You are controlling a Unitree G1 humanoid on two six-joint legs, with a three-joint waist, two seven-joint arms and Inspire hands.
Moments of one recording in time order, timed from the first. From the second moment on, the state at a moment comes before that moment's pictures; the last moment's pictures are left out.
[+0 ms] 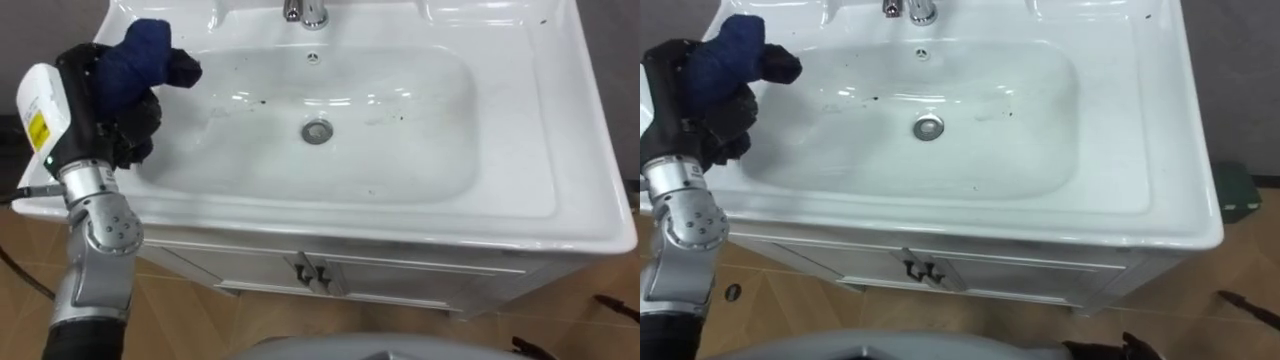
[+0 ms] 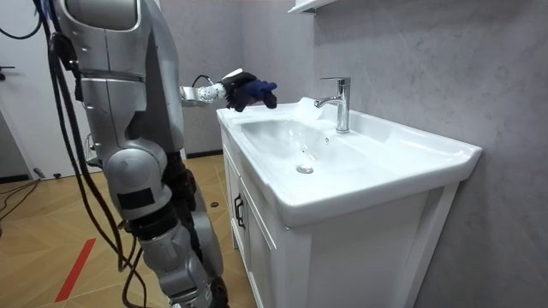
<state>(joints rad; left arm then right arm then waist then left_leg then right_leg) 0.12 0.31 0.20 0.24 0.56 -0.08 0.47 0.18 -0.27 -0.15 1.28 0.15 -0.05 0.00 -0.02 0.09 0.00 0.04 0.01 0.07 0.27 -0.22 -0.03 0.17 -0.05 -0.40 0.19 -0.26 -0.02</state>
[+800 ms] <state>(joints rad) 0.21 0.31 0.32 0.34 0.58 0.04 0.47 0.21 -0.32 -0.16 1.27 -0.01 0.06 -0.03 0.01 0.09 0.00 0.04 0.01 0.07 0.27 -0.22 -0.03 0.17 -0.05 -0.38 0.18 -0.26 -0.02</state>
